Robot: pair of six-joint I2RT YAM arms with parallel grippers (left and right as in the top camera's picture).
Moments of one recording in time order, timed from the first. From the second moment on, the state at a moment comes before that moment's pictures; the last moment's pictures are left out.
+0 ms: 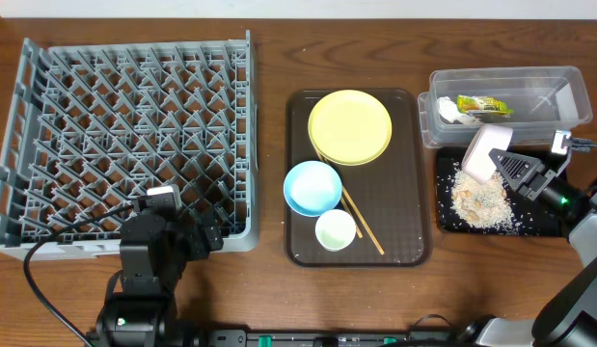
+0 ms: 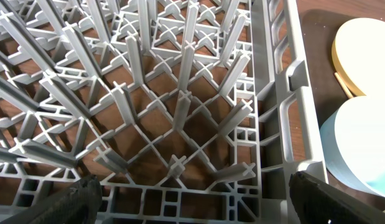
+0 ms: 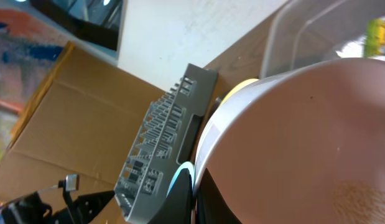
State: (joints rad) left arm -0.02 0.53 0.48 -0.66 0.01 -0.22; right arm -0.67 1.59 0.73 -0.02 -1.48 0.18
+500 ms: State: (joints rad) left arm -0.02 0.53 0.48 -0.66 0.01 -0.22; right arm -0.66 1.59 0.73 -0.01 -1.47 0.20
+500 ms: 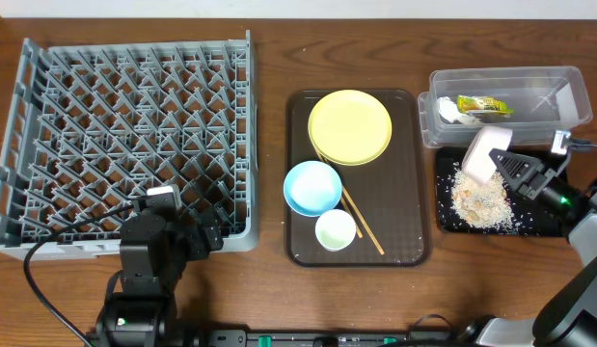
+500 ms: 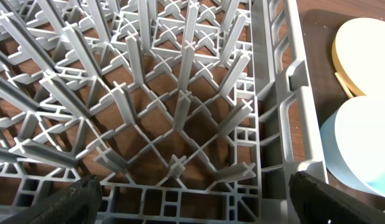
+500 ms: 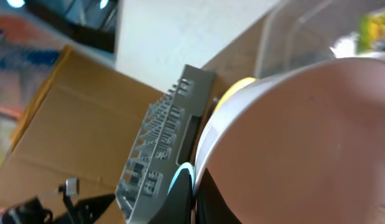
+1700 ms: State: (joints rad) left arm -0.02 0.53 0.48 -0.66 0.01 -0.22; right arm -0.39 1.58 0.73 0.48 -1.46 0.49
